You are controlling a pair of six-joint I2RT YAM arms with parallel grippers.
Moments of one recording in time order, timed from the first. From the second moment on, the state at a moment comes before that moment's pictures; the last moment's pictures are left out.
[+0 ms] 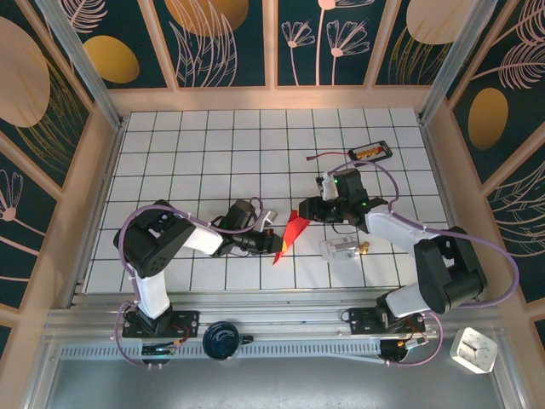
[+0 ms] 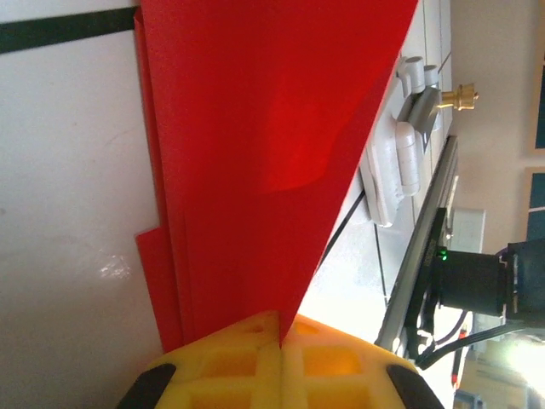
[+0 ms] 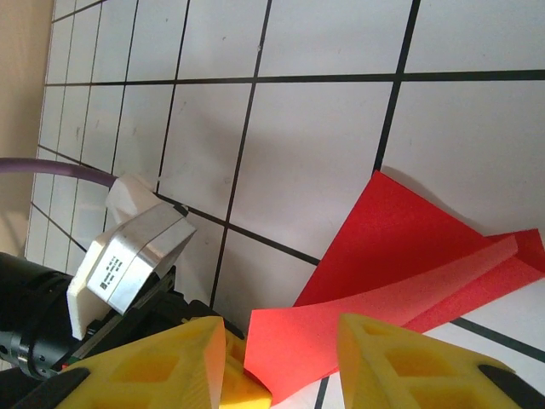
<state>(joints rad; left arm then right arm) -0.72 1.86 0.64 0.50 0.74 -0.82 0.43 1.43 0.73 -0.14 -0.54 0.49</state>
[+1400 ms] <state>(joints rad) -0.72 1.92 0.64 0.63 0.83 -1.05 0.53 1.57 0.70 -0.03 -0.57 0.48</state>
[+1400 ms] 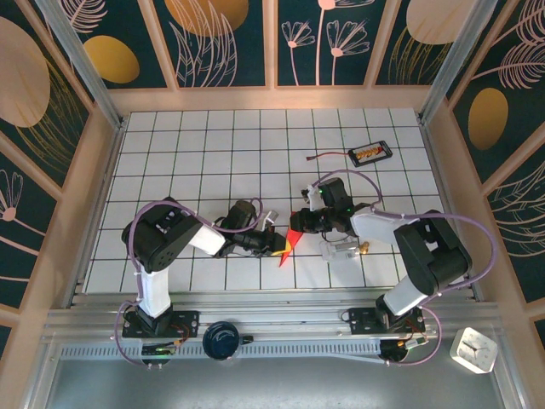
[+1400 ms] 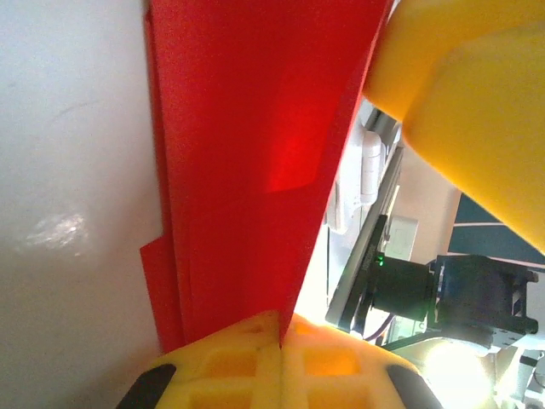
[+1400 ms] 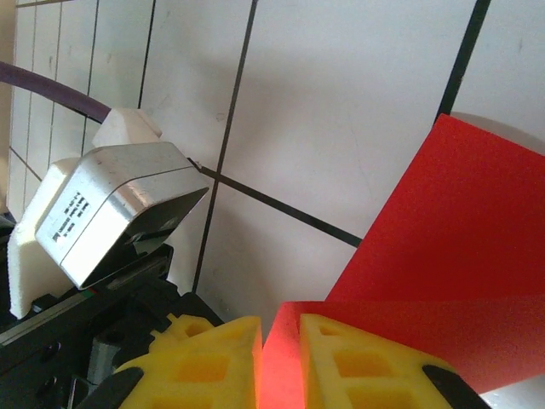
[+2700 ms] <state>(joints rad) -0.72 1.94 0.61 0.68 0.83 -1.11 0.53 1.68 0.71 -0.01 -0.54 0.42</state>
